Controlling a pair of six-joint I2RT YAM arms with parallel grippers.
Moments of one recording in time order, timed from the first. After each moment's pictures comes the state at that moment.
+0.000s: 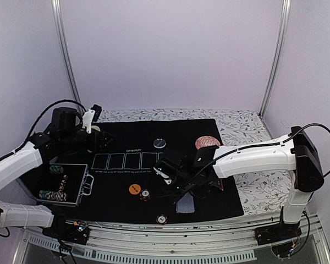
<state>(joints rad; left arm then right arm) -0.42 1.04 0.80 -0.31 0.16 -0.10 1.23 1.89 1.39 -0.63 0.11 0.36</state>
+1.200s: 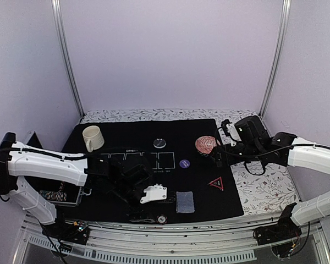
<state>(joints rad) -1.22 1.48 0.95 -0.55 0.18 0.31 0.77 1.21 0.89 -0.44 0.16 0.38</state>
